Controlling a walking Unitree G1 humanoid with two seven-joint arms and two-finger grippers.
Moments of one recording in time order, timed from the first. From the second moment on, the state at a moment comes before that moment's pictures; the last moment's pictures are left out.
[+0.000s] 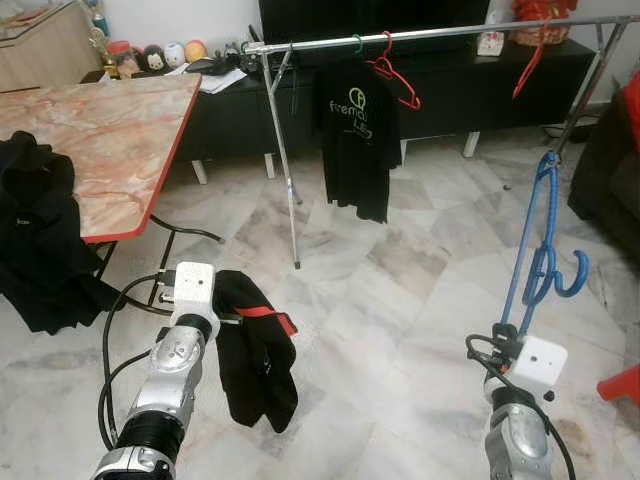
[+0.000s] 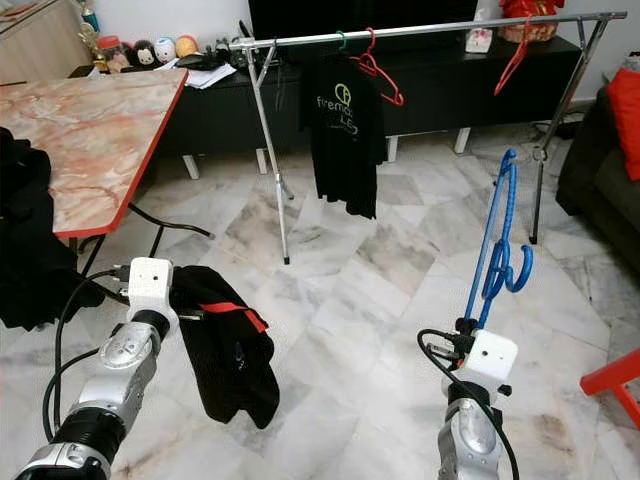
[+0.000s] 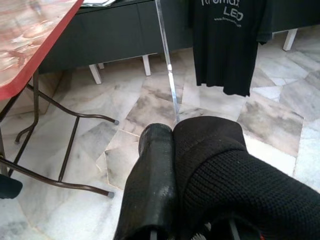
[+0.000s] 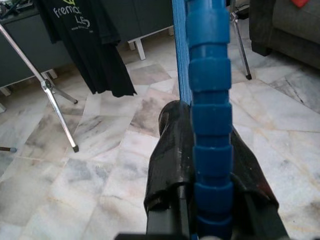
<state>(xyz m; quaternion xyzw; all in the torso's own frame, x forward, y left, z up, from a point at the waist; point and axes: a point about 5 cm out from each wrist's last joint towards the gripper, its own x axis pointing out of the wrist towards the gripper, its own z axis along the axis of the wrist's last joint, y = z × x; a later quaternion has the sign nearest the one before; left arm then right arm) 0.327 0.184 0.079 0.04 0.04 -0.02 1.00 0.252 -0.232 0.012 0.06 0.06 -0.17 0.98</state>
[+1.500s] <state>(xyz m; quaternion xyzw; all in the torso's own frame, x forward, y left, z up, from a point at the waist) 0.319 0.174 0.088 0.03 0.02 -0.01 1.00 0.154 -0.228 -0.086 0.07 0.41 -0.18 0.89</state>
